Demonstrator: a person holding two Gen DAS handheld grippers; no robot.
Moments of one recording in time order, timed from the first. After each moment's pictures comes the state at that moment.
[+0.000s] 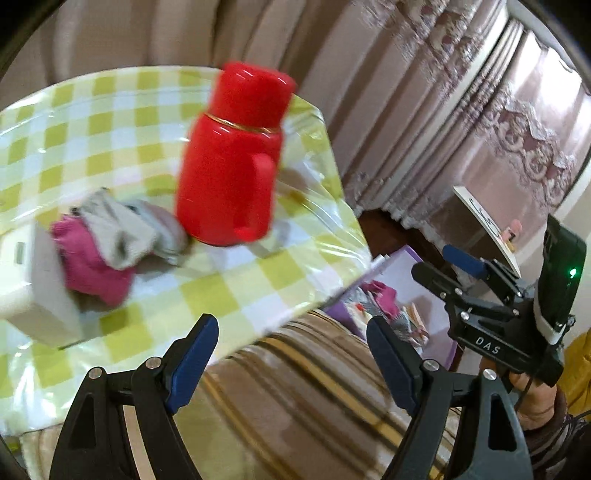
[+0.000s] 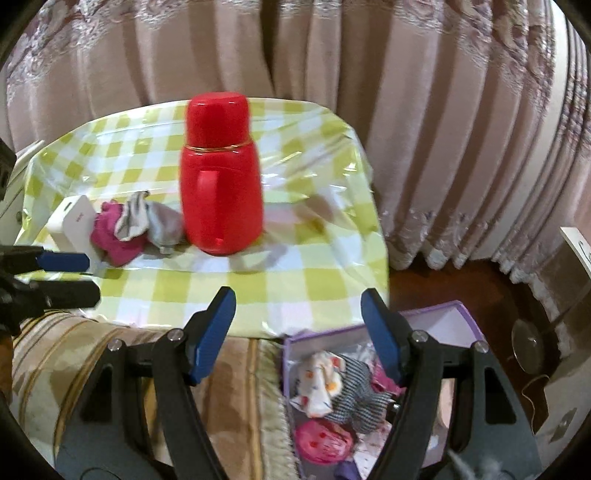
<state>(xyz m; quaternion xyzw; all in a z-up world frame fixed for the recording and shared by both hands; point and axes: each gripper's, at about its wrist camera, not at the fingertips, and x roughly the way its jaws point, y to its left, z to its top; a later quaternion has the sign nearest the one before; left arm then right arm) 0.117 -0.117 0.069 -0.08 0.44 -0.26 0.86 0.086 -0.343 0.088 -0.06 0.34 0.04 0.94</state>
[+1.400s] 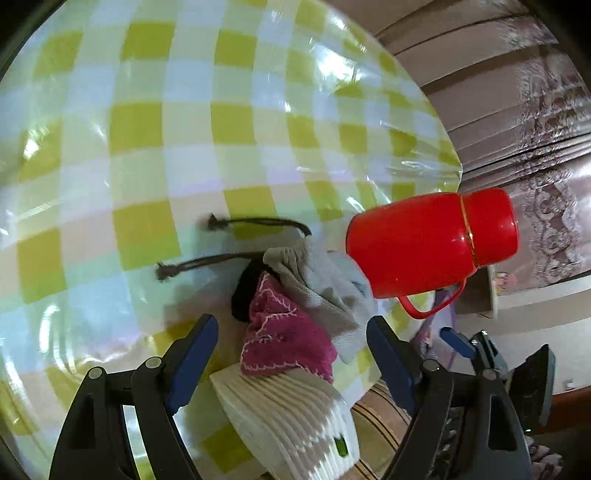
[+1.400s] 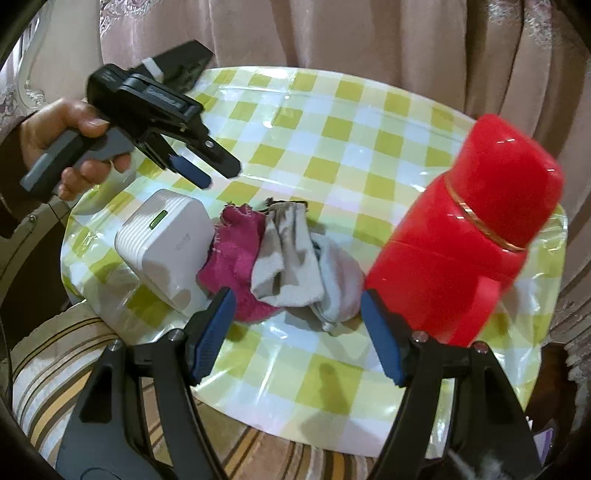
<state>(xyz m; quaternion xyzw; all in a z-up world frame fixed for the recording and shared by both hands) 0.339 0.099 0.006 -0.20 0.61 -0.24 0.73 0.192 -0.136 0.062 -0.13 0.37 0.27 0.88</state>
